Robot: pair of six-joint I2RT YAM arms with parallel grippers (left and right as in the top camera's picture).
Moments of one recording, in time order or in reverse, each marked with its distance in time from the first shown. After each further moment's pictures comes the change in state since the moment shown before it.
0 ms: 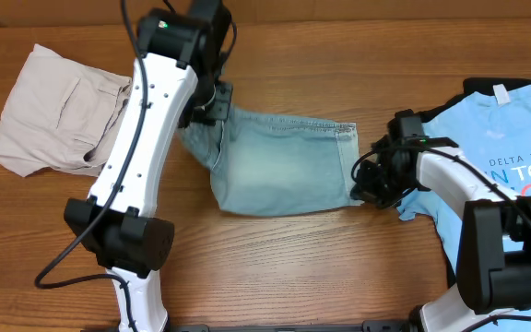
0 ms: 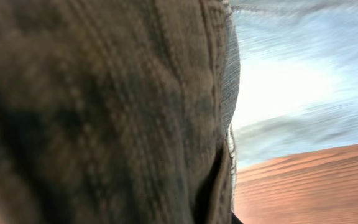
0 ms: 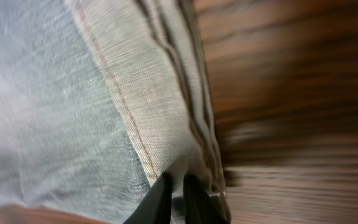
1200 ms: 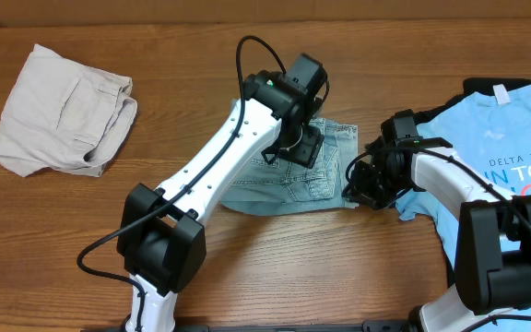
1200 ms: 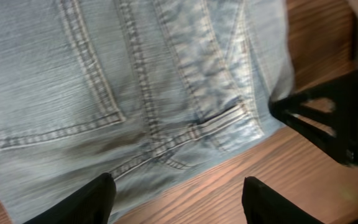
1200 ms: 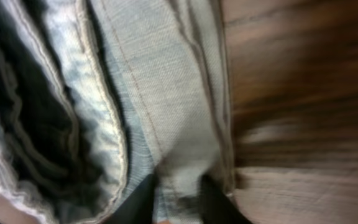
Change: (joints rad) left arm -0.308 0.001 -0.432 0.472 0.173 -0.064; right arm 0.014 0.000 0.006 -0.018 -0.043 0.000
